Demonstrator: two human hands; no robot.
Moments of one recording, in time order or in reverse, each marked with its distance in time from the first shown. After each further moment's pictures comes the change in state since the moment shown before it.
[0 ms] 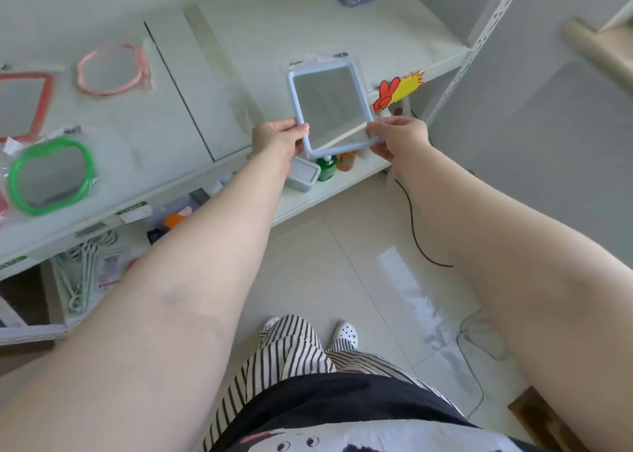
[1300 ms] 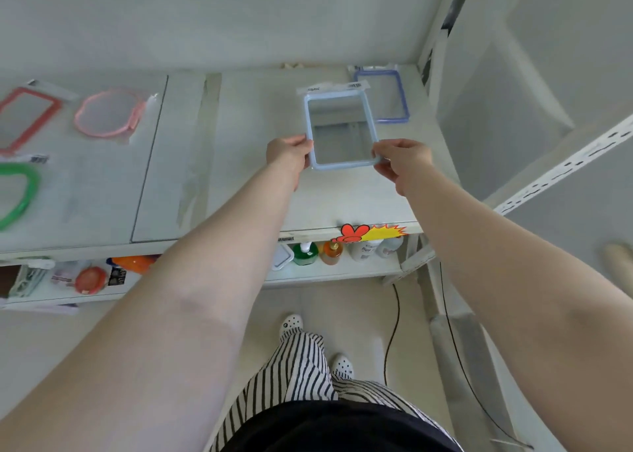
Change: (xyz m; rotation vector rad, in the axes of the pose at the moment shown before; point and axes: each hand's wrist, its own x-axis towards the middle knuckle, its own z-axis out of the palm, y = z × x) left_hand 0.184 0.104 0.198 -0.145 0.333 0.034; right_hand 0.292 -0.188 0.006 -0.096 -0.344 -0.078
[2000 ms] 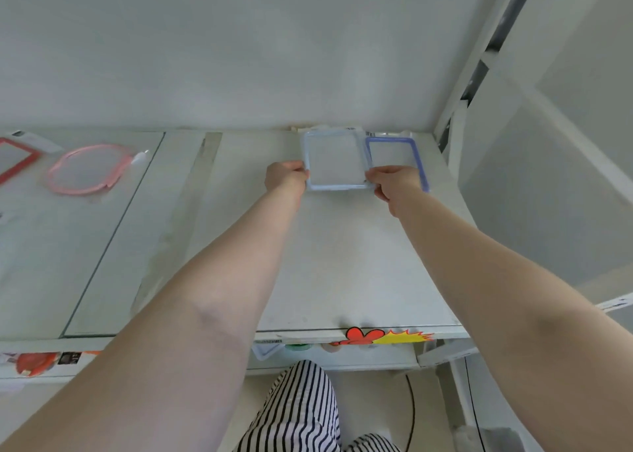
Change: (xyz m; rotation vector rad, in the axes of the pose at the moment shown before) left_hand 0.172 0.009 0.036 0.099 0.169 0.167; right_hand 0.150 -0.024 0.066 -0.148 -0.043 -0.151
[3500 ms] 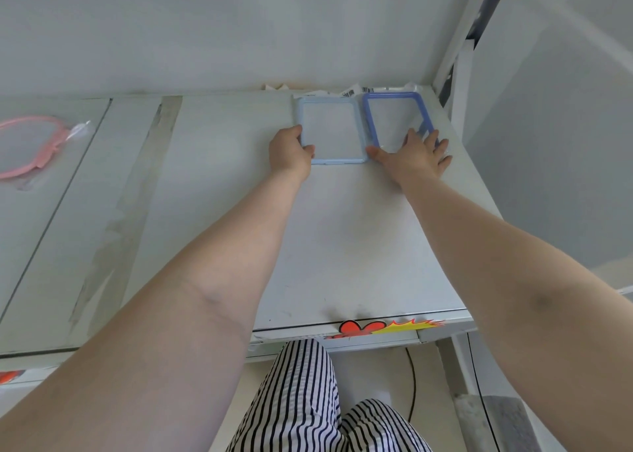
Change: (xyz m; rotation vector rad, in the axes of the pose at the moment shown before) left_hand 0.023 -0.038 0.047 0.447 -0.090 0.312; right_hand 0.063 0.052 -0.025 -0.916 0.223 -0.137
